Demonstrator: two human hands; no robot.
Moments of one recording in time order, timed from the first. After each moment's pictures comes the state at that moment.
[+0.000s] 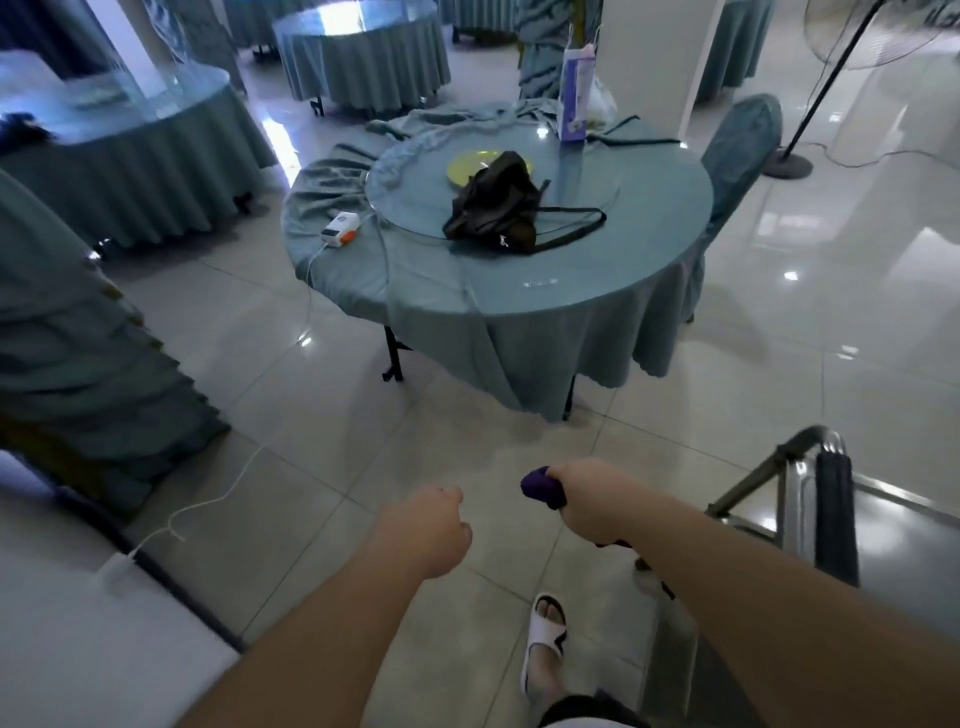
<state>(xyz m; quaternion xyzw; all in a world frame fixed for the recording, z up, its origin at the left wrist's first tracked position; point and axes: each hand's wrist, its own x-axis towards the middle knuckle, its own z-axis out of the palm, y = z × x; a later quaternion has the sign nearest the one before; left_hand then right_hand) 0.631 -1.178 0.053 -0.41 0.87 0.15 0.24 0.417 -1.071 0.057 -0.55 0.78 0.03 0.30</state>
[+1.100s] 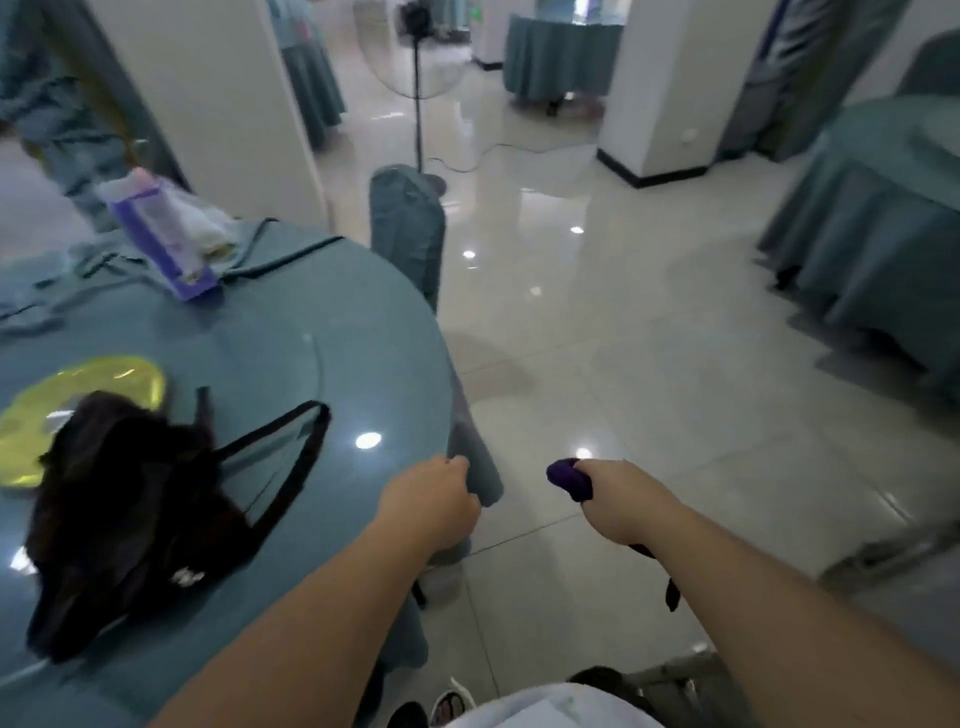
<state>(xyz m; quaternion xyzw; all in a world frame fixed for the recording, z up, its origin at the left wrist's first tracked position) -0.059 -1.474 0.077 0.00 0.97 0.09 0.21 -0.091 -1.224 0.077 -0.07 0.95 -0.15 0.25</state>
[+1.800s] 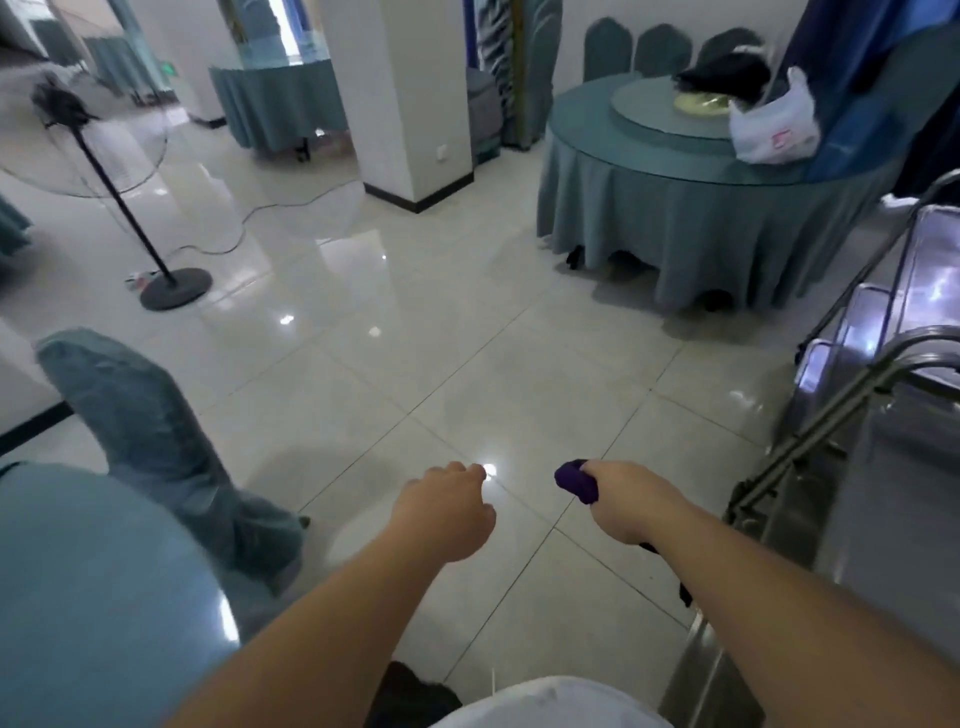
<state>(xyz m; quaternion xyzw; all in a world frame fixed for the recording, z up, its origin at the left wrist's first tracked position) -0.407 -1.203 0.081 0.27 0.94 0.01 0.21 -0.325 -0.964 0.063 0.18 0.94 -0.19 0.21</state>
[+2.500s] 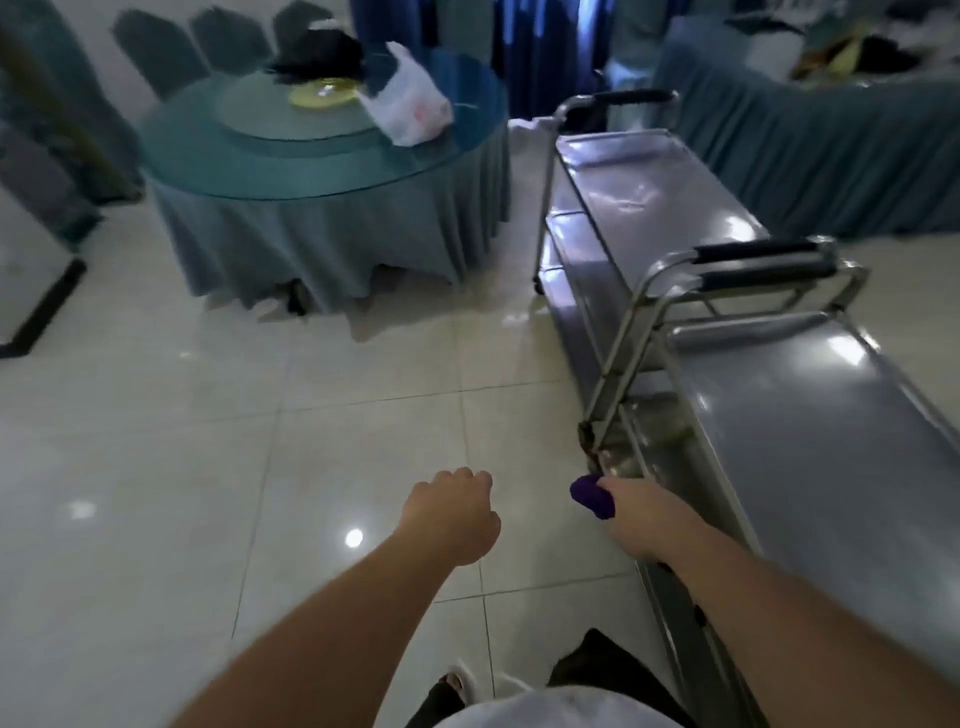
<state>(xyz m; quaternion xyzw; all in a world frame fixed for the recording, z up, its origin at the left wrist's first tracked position) -0.662 -0.877 0.051 0.64 0.73 -0.12 0.23 -0.417 -0.792 0.035 0.56 0.77 -0.28 0.16</state>
